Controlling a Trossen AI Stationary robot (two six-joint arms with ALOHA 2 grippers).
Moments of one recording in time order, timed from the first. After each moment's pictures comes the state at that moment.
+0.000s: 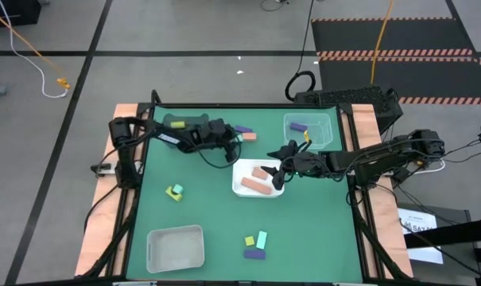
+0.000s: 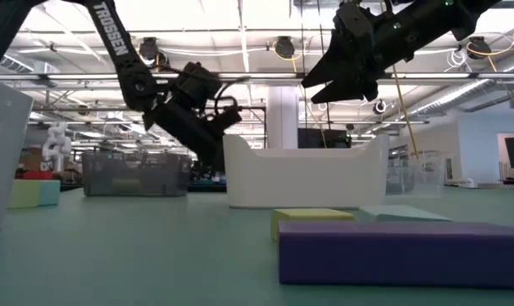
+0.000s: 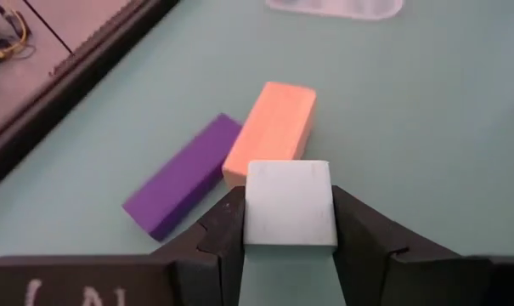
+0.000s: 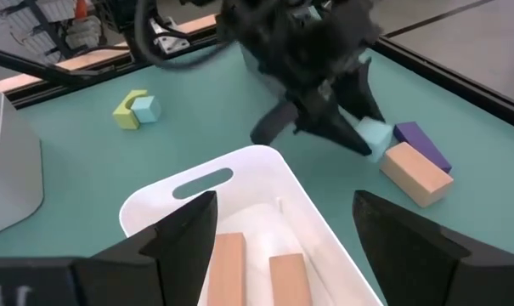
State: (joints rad) left arm 0.39 1.88 0.81 0.52 -0.01 0.10; right arm 0.09 1.26 0.64 0.13 0.39 0.38
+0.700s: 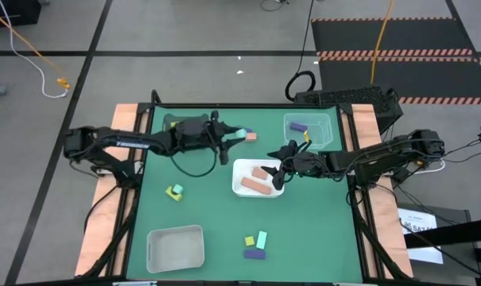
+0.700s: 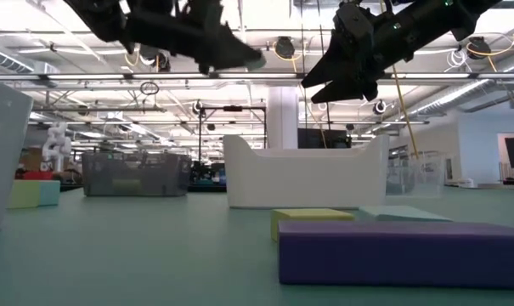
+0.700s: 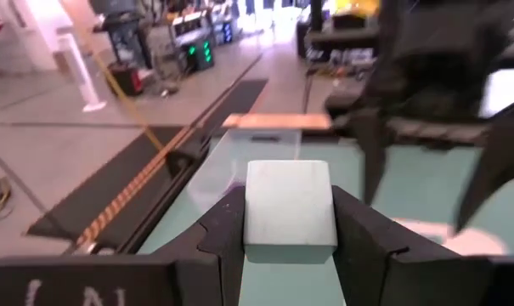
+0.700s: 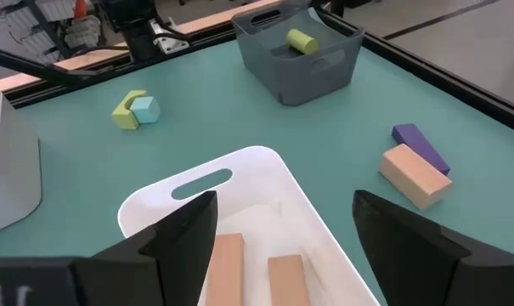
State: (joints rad) left arm 0.21 1.42 0.81 0.48 -0.01 0.12; right arm 0.09 1.26 0.64 0.13 0.39 0.37
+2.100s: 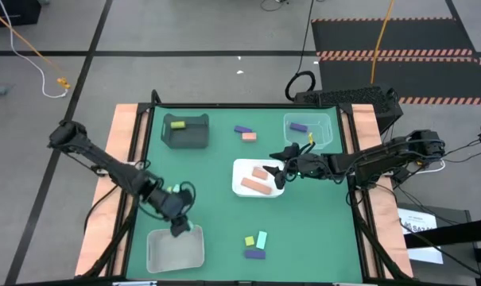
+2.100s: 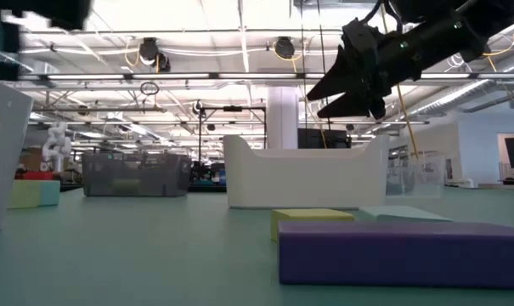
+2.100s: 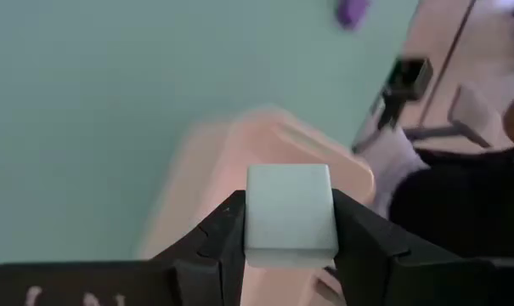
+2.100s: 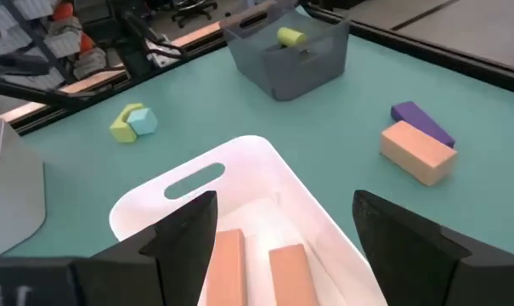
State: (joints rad) left arm -0.54 1.22 0.81 -0.50 0.16 -1.23; right arm 0.08 1.26 0.51 0.31 0.39 0.46
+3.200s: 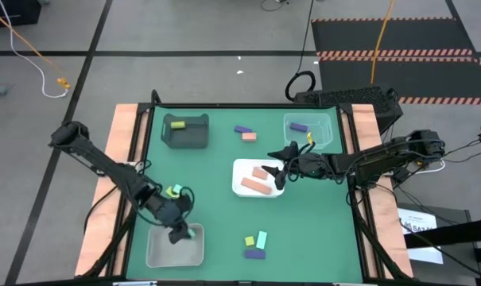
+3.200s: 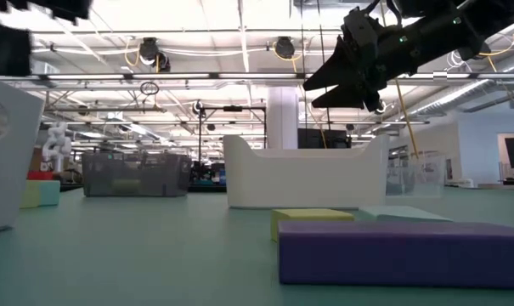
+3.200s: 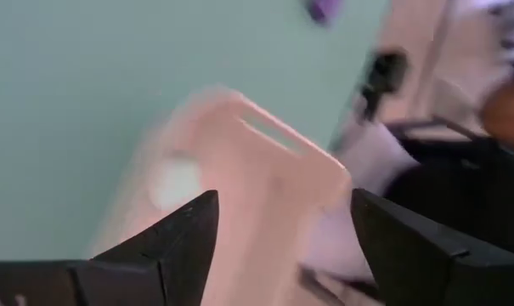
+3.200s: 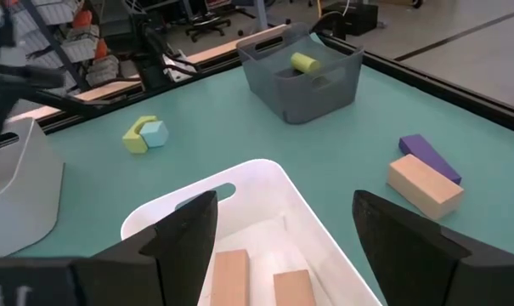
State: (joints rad) left arm -0.59 1.24 0.81 -0.43 0.09 -1.21; right arm 0.08 1.26 0.51 0.37 0.39 0.37
